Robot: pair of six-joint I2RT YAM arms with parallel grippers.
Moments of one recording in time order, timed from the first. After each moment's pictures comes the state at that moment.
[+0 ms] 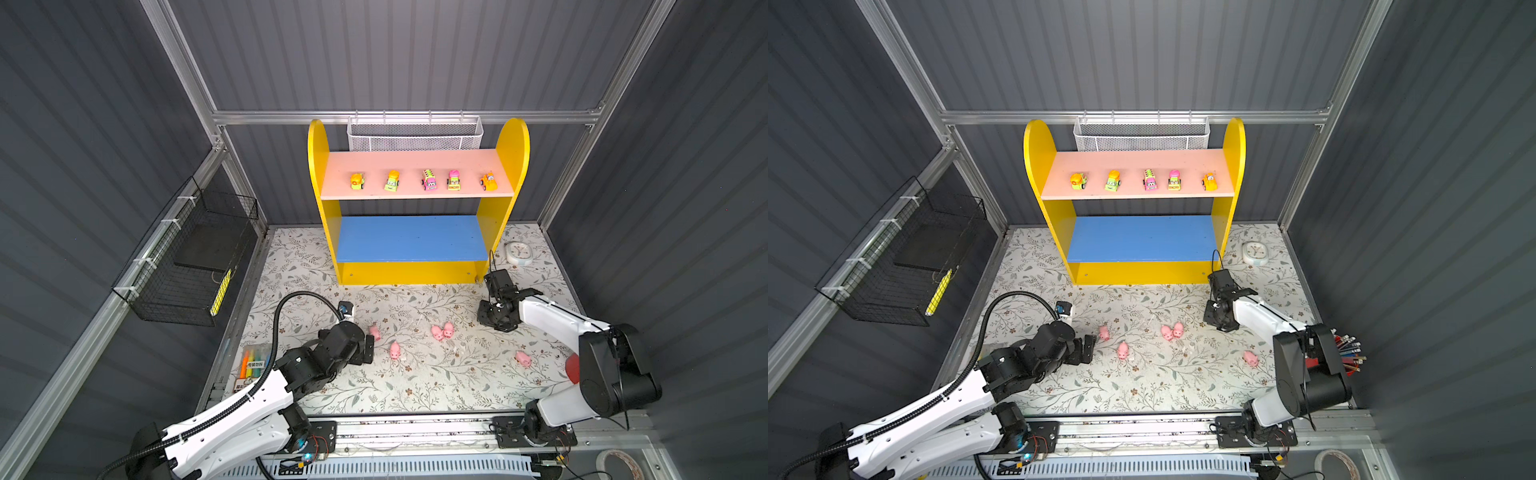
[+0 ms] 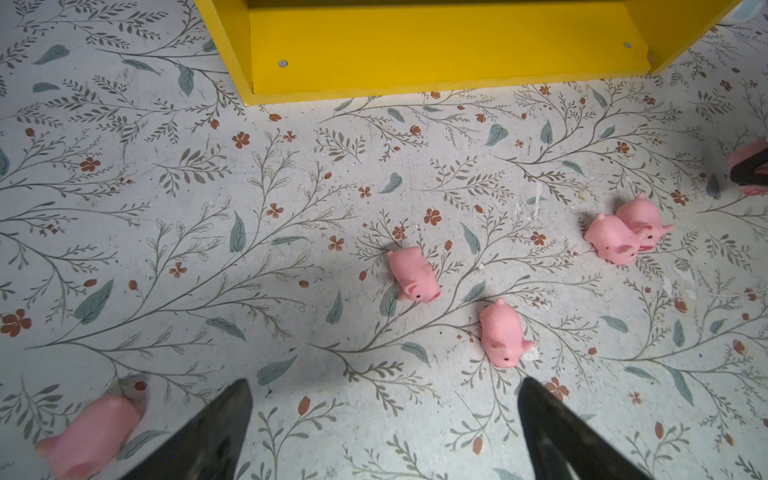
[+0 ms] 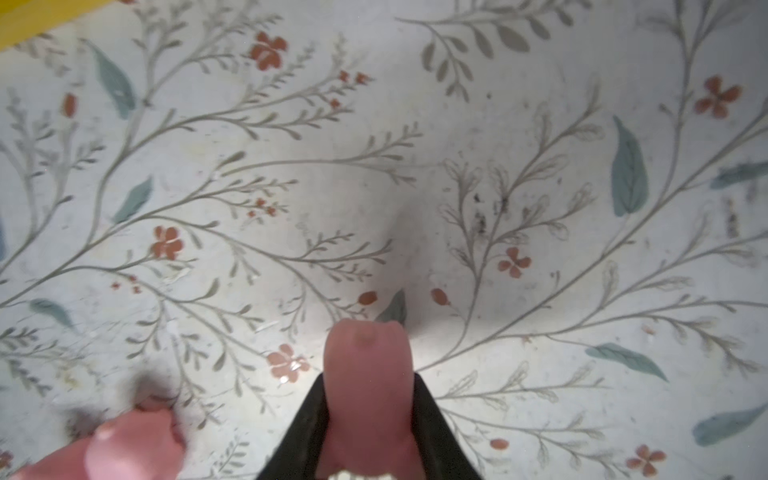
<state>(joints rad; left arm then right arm) -0.92 0.85 0.62 -0.61 -0.40 -0.55 0.28 1.49 0.86 -0.59 0.10 0.49</state>
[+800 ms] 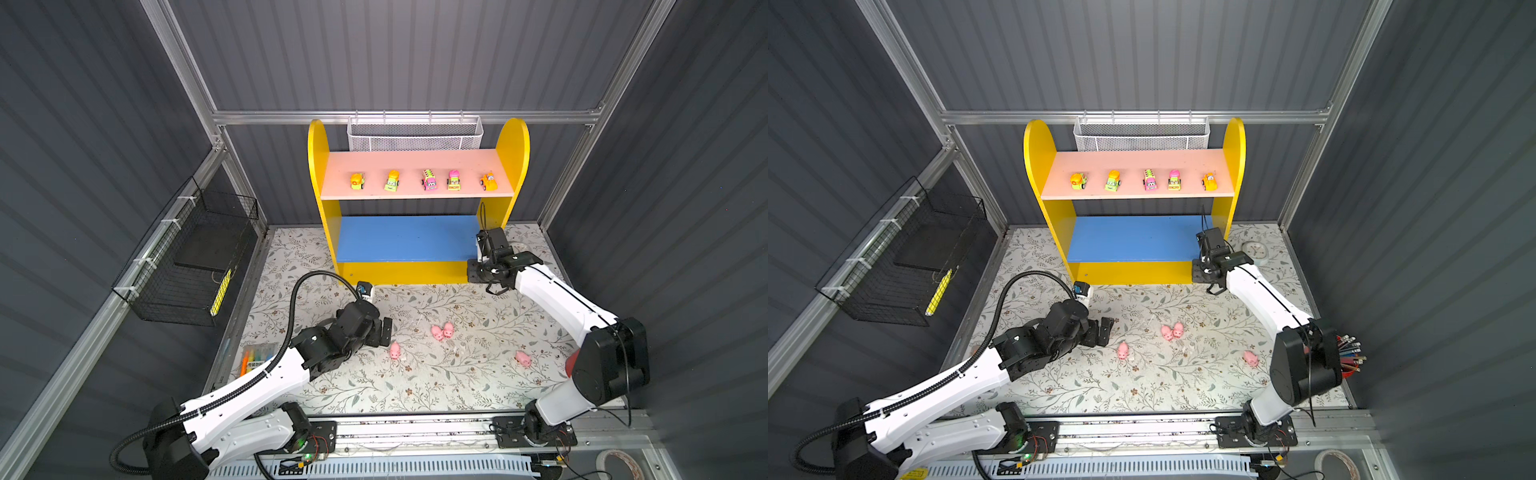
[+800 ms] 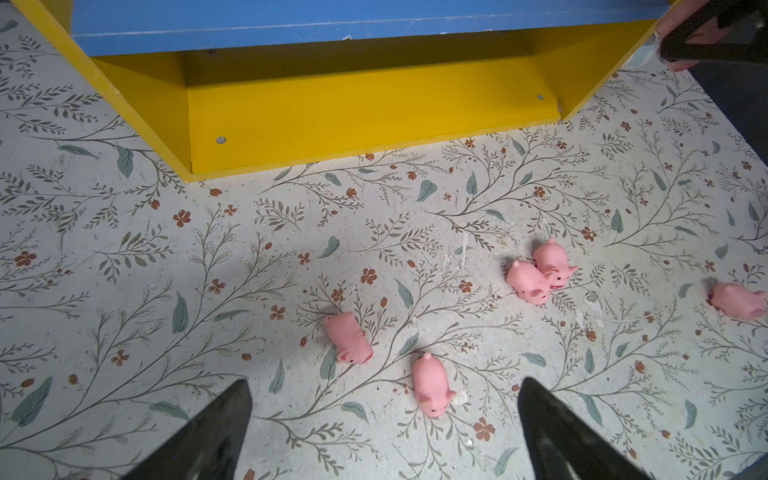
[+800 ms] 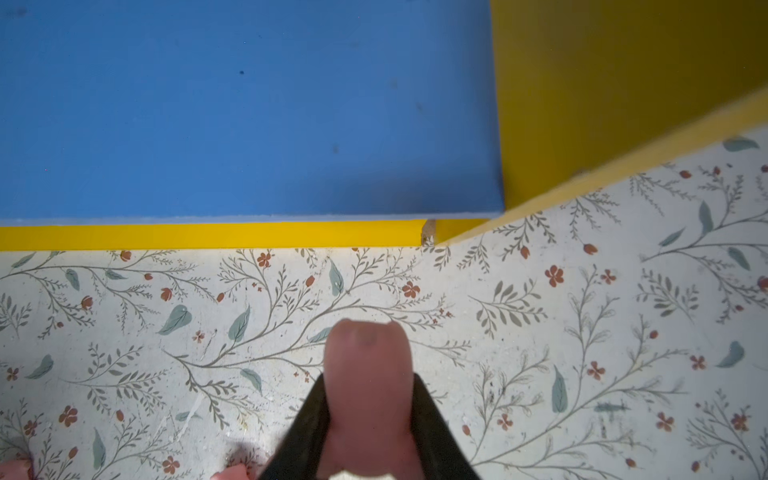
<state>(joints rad) -0.92 1.05 0.84 -0.55 -0.33 -0.48 0.33 1.60 1.31 -0.67 0.16 0.27</state>
